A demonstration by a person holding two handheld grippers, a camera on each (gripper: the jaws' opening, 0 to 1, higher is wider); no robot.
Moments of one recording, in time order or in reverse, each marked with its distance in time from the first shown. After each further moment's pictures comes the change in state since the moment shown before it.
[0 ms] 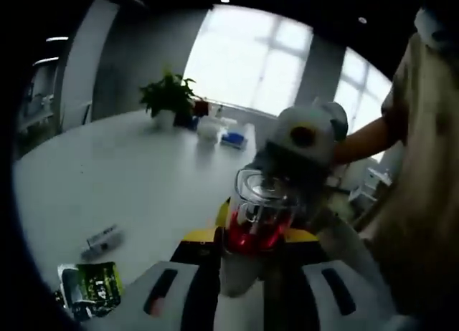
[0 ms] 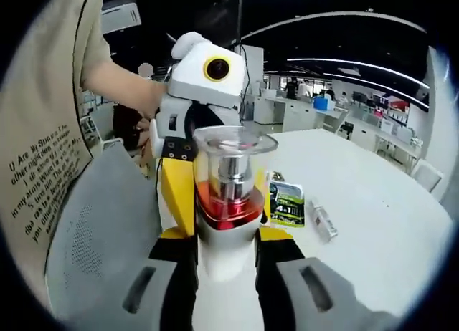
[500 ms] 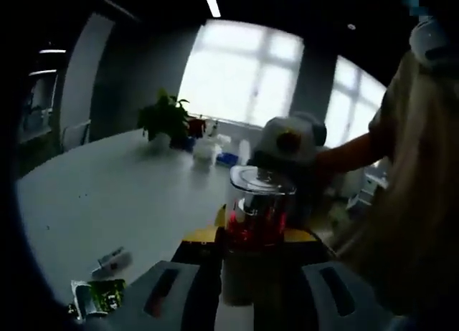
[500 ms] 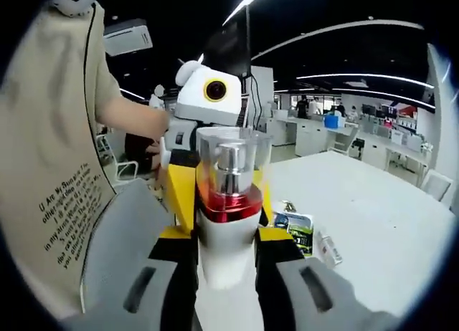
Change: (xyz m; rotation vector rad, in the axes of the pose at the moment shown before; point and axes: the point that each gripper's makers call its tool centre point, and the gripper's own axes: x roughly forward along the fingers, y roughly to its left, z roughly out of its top) left arm -0.028 -0.029 0.045 0.047 -0.079 -0.009; right arm -0.022 0.015 0.059 0.007 -0.131 0.079
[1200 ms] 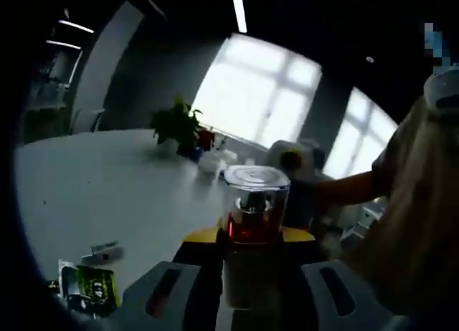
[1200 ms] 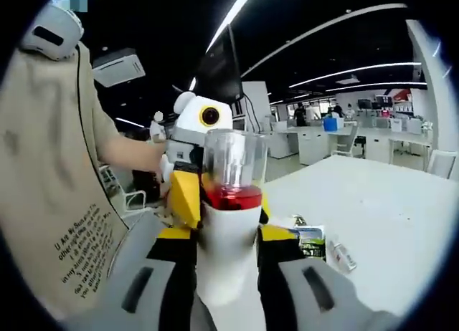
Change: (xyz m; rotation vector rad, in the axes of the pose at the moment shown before) left arm -0.022 -0.008 0.036 -0.137 -0.114 0.009; right arm -0.010 0.007 0.046 0.118 -0.136 0.058
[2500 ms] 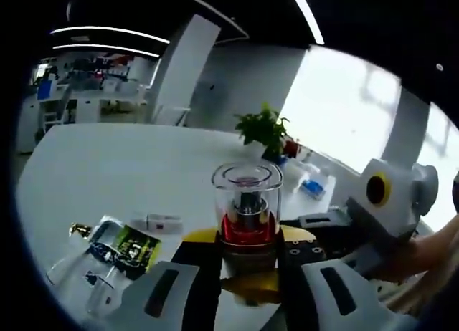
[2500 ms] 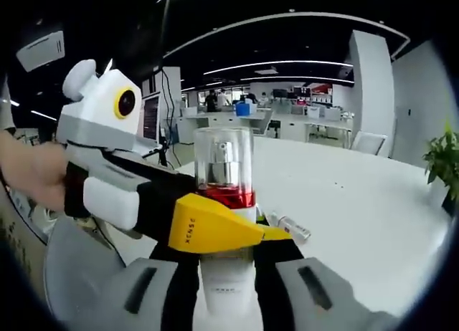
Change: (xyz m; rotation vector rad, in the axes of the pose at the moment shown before) left arm -0.007 0.070 -0.036 -0.144 -0.116 0.542; right arm 0.027 -0.054 -0.045 0.078 0.095 -0.609
